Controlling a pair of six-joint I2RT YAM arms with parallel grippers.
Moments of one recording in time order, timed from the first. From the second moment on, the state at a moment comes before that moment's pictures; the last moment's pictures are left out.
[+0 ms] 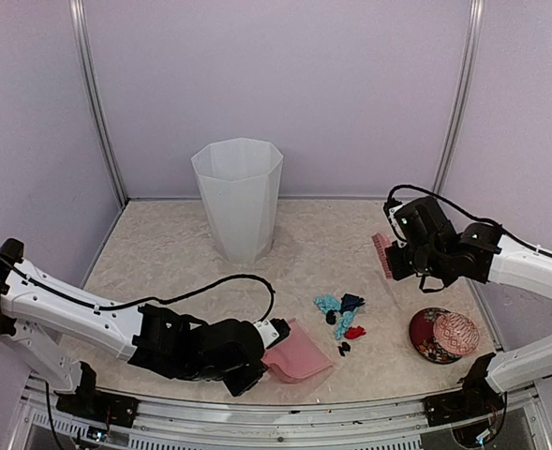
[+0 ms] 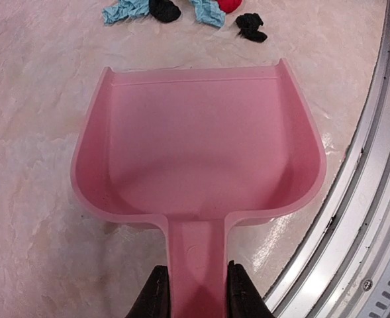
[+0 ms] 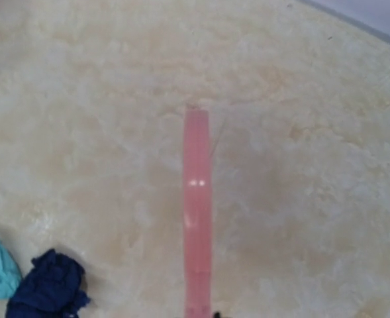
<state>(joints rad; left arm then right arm) -1.43 1.52 0.90 -0.35 -0.33 -0.34 0.76 1.15 0.94 -0.58 0.55 0.20</state>
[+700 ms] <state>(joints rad) -1.35 1.70 1.00 -0.29 -0.34 -0.26 0.95 1.32 0.96 -0.57 0.30 0.23</state>
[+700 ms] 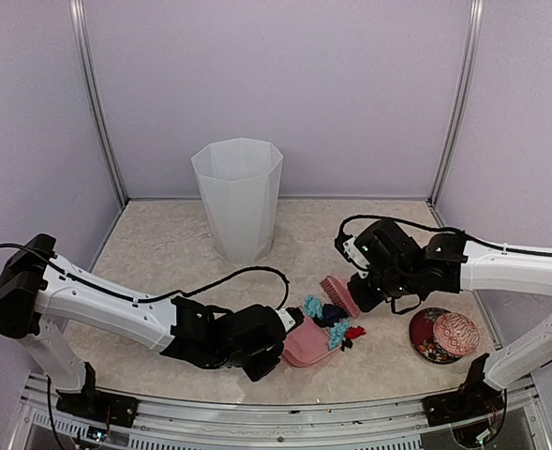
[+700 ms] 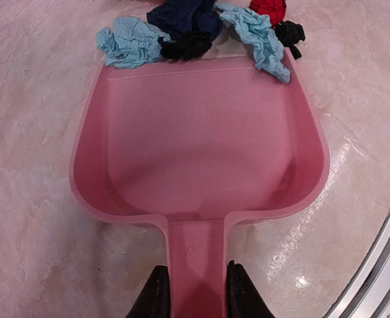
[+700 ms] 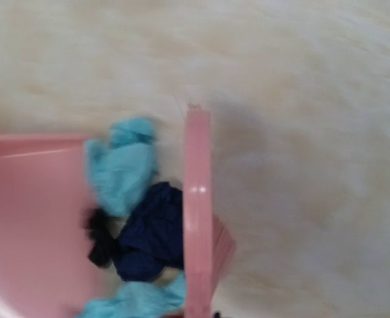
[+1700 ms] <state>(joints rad) -1.36 1.61 0.87 -0.18 -0.28 -0.26 0.99 1.16 1.08 -0.94 0.51 0.44</state>
